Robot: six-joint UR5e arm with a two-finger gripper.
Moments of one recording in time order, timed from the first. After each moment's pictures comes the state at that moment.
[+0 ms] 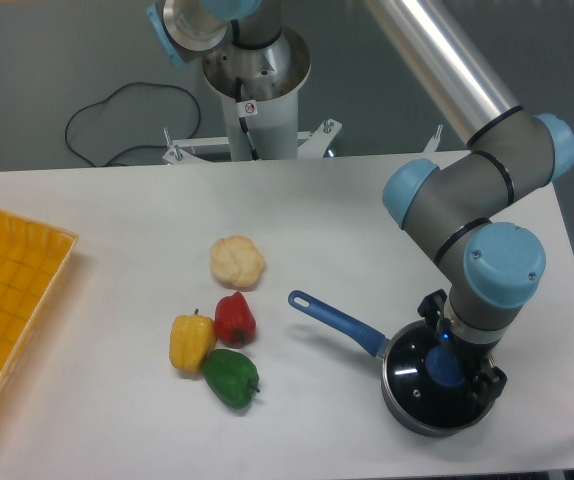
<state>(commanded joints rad) 2.61 -2.29 -1.08 -1.28 1.56 1.67</state>
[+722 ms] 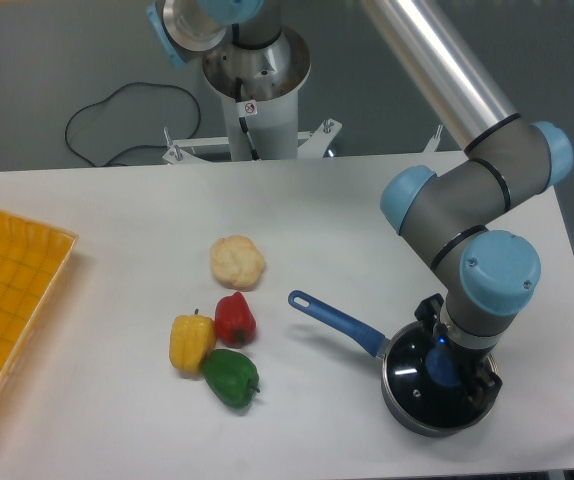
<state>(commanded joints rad) 2.61 -2.29 -1.09 -1.28 1.56 1.67</state>
